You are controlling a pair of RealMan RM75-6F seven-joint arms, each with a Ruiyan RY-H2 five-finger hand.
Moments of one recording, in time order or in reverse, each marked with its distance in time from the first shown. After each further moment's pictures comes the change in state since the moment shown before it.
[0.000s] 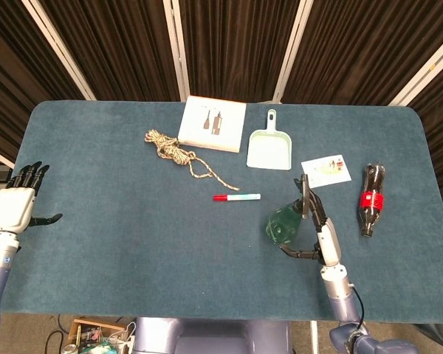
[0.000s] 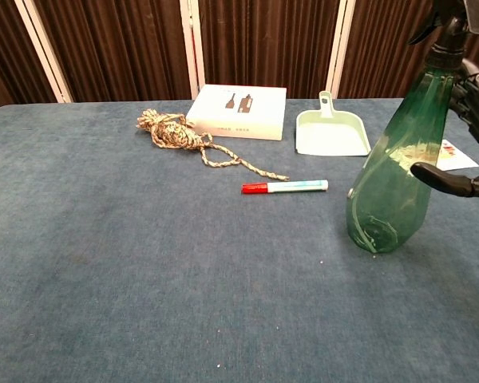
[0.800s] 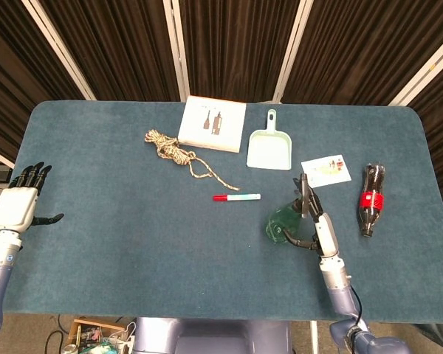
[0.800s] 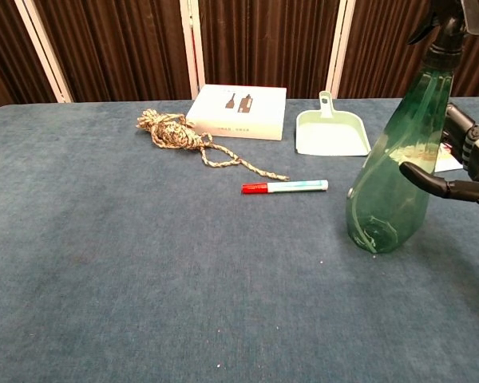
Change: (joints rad) left arm -0.013 -0.016 0.000 0.020 -0.014 -0.032 0.018; right arm 0.027 -0.048 0.018 0.134 0.050 -0.183 0.126
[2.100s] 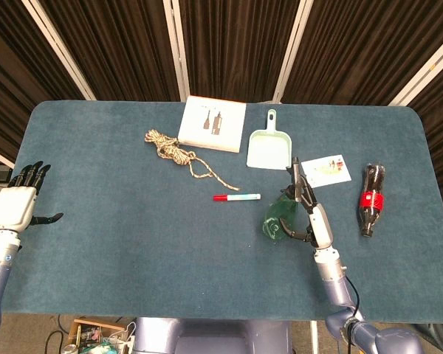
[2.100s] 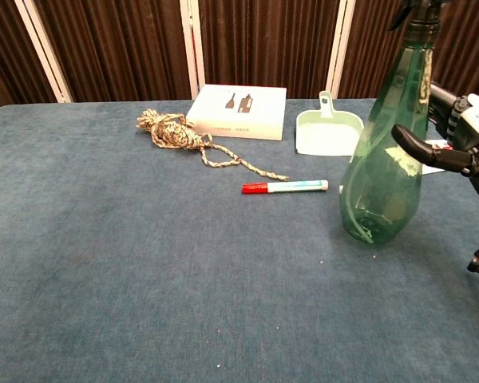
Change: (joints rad) left arm 0.002 0.003 -0.004 0.002 0.004 -0.001 -0.013; right arm 0.058 0.072 0.037 -0.169 0.004 -0.020 -0.054
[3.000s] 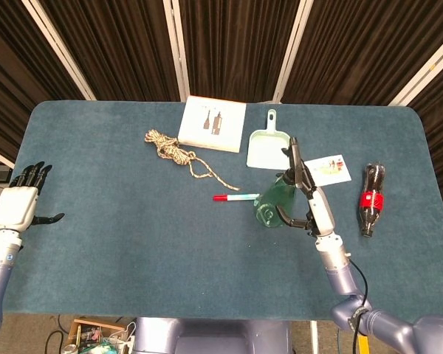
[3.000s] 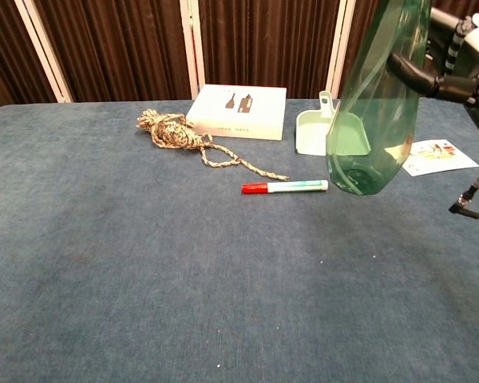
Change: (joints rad) left arm -0.001 0.000 -0.004 -0.006 -0.002 -0.006 0.005; right arm 0.072 0.238 0.043 -0.421 -0.028 -0.013 -0.207
